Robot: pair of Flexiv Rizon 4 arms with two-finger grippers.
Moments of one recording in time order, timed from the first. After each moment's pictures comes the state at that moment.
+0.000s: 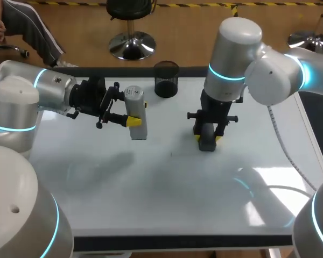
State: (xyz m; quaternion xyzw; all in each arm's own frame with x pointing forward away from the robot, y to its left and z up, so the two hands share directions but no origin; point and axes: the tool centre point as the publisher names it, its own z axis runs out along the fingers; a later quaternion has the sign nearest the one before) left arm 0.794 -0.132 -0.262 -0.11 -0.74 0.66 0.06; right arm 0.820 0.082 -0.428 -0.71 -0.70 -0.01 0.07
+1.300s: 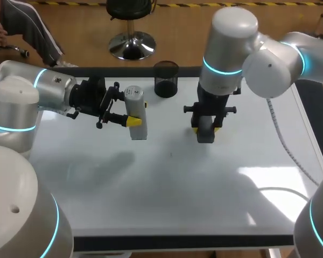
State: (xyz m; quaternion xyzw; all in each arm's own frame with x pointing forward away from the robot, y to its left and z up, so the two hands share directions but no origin) left arm 0.794 -0.132 -0.262 -0.11 -0.74 0.66 0.06; right arm 0.827 0.099 -0.393 -0.70 -0.71 -0.03 0.02
